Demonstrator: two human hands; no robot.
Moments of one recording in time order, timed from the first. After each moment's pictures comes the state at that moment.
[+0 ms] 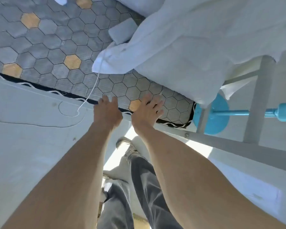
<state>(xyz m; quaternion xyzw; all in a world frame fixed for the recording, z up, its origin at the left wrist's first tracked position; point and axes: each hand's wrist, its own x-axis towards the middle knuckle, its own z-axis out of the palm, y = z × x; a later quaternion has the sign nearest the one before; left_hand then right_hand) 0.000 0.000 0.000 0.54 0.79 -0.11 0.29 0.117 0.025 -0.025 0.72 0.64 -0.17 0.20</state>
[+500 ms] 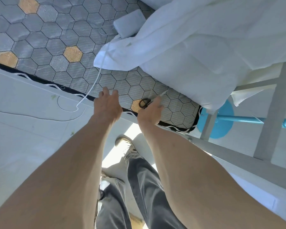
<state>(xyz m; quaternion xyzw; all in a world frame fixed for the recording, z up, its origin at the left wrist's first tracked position) -0.009 0.020 -0.024 0.50 0.80 -0.08 0.31 0.121 0.043 -0.055 0.82 0.49 -0.30 -0.03</state>
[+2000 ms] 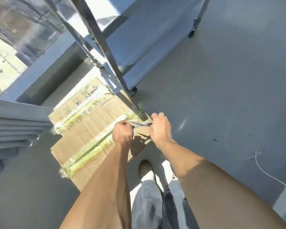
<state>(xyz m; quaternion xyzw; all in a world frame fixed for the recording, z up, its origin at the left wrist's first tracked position) 0.154 -0.669 -0.002 -0.70 0.56 0.45 0.06 0.068 -0.578 -0.020 -0.26 0.91 -0.10 0.30</state>
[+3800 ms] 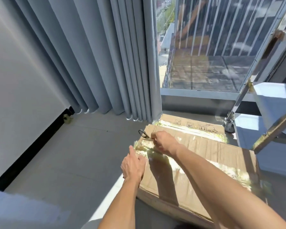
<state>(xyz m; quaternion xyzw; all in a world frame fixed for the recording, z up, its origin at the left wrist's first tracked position) 0.442 -0.650 -0.167 -0.86 0.46 0.14 -0.16 0.320 -0.752 -0.097 -0.83 0.50 0.00 0.25</state>
